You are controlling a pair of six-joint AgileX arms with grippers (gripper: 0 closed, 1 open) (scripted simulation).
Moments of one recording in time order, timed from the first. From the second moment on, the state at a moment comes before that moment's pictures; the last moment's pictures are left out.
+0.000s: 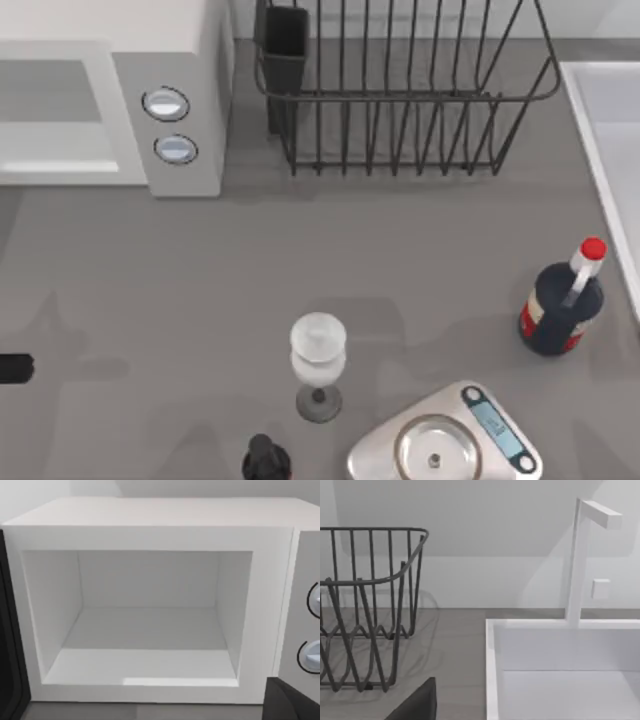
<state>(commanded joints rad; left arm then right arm) 0.00 0.00 0.00 0.00 0.00 0.00 0.00 0.00 0.00 0.00 0.00 0.00</state>
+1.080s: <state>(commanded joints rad) 0.16 0.18 0.09 0.08 0.16 0.00 0.00 0.00 0.00 0.00 0.00 0.00</state>
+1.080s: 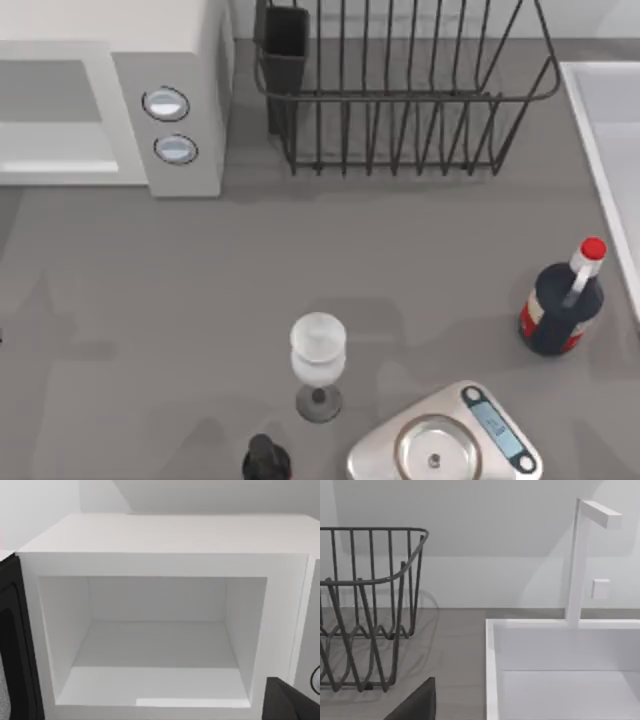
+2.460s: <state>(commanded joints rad) -0.26 0.44 0.20 0.24 -0.26 0.01 0.00 0.00 0.00 0.00 0.00 0.00</state>
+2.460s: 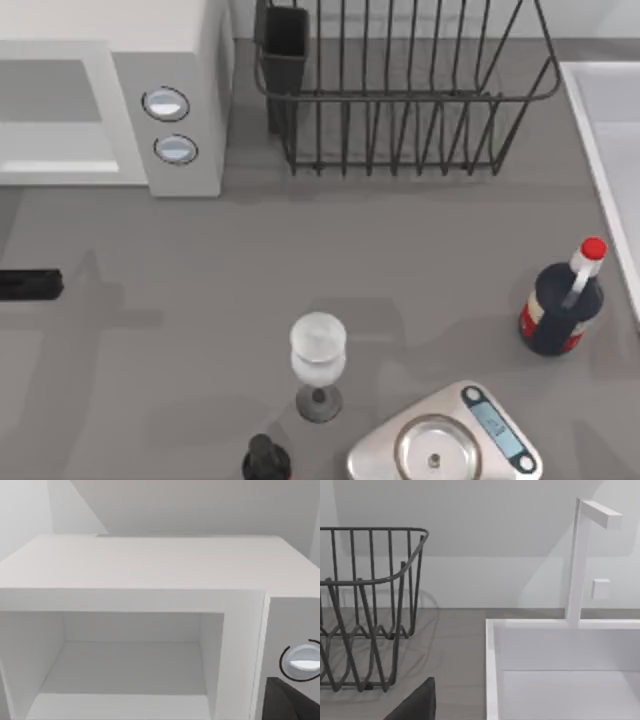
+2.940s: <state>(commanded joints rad) 0.02 0.73 0.48 0.02 -0.06 0.22 0.00 0.00 0.00 0.00 0.00 0.00</state>
